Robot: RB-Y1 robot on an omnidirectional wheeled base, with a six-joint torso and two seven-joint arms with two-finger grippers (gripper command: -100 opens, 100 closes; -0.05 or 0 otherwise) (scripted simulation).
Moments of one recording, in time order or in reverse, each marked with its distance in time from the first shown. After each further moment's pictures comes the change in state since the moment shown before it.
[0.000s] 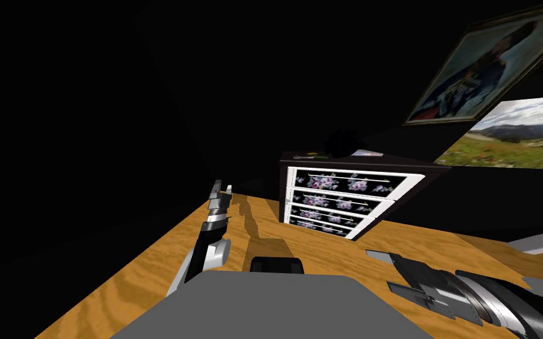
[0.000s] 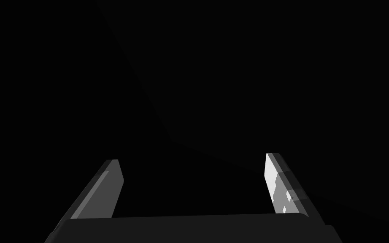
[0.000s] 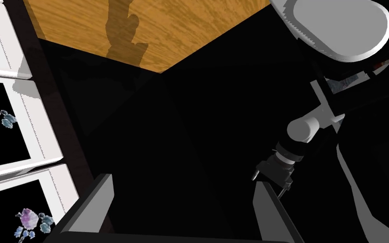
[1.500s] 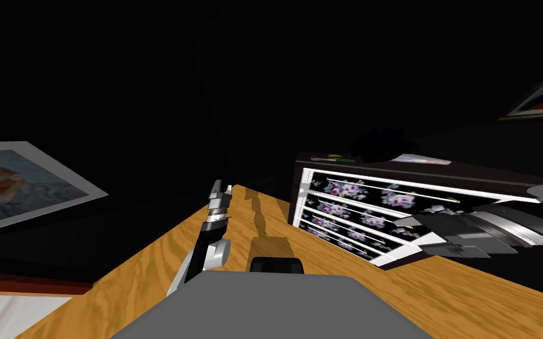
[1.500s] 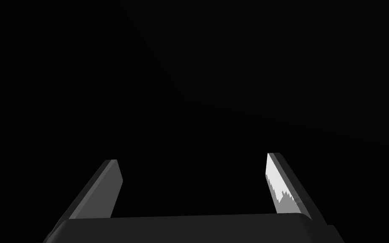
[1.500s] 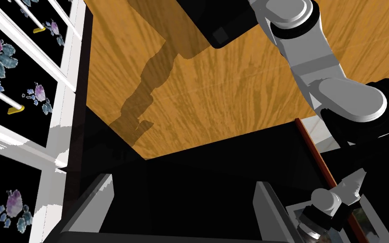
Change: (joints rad) left arm 0.000 0.000 0.000 0.000 0.000 0.000 0.000; right arm -0.057 -0.477 0.031 0.325 -0.047 -0.145 -0.039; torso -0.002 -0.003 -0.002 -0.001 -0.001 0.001
